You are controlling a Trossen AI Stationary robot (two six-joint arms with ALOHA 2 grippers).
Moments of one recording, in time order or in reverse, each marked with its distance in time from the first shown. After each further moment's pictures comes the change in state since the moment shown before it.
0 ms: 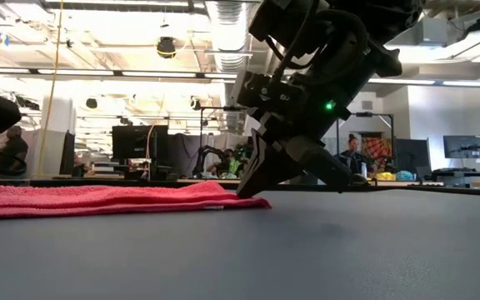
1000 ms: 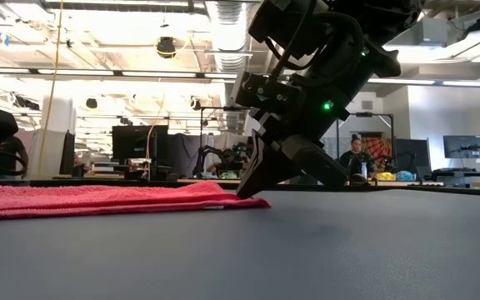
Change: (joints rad) left arm -0.004 0.064 0.000 0.029 0.001 0.026; right arm -0.003 0.000 0.000 -0.001 0.011 0.047
